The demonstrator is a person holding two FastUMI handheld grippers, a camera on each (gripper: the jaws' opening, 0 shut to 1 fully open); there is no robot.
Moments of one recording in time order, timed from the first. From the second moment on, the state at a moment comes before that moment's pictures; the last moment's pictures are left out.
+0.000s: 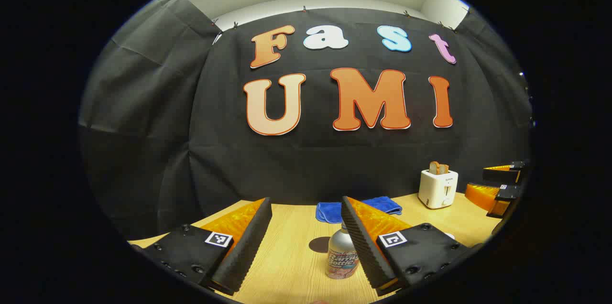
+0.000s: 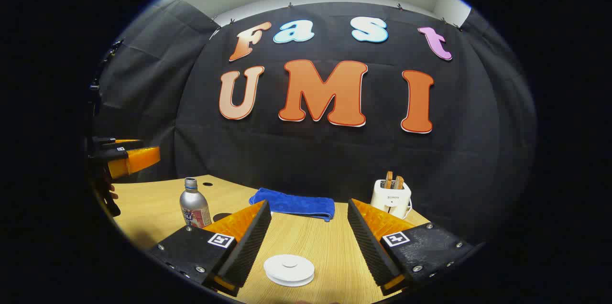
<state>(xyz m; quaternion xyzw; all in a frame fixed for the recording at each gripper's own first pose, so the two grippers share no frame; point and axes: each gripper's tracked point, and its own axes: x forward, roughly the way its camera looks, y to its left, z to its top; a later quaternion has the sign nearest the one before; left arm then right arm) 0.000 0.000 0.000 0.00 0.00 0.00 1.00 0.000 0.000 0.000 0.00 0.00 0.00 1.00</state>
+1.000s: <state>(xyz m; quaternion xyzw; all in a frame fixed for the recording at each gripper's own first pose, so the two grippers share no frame) 0.001 0.001 -0.007 0.00 0.01 0.00 1.00 -0.006 -0.012 0.016 0.00 -0.01 -0.02 1.00</state>
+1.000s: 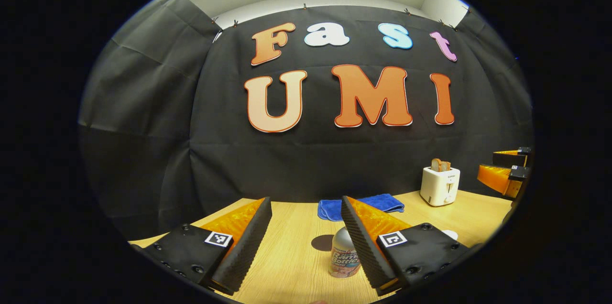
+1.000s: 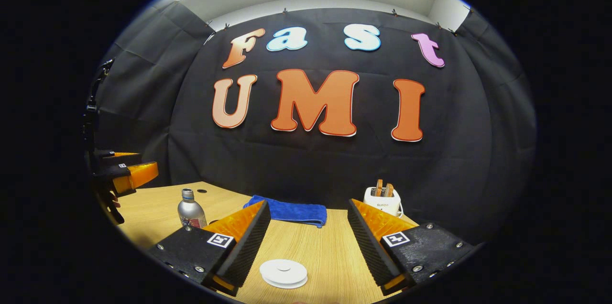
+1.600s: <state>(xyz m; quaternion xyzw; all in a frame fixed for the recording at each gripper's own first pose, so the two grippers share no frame) -0.003 0.003 -0.011 0.01 0.01 0.00 1.00 0.020 0.014 -0.071 0.02 0.08 0.01 1.00</state>
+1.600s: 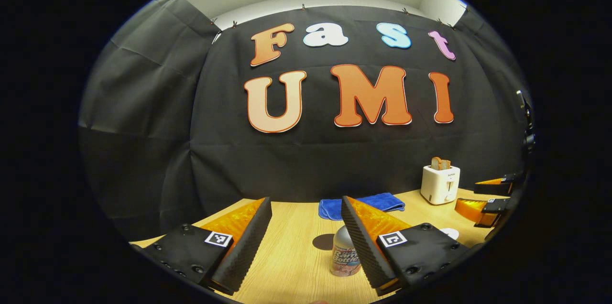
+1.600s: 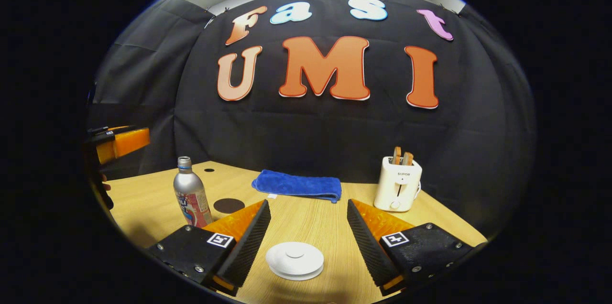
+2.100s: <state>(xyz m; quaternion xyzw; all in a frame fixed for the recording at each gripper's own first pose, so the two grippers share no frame) -0.003 0.009 -0.024 0.01 0.03 0.01 1.00 0.029 0.037 -0.142 0.00 0.17 0.05 0.98</state>
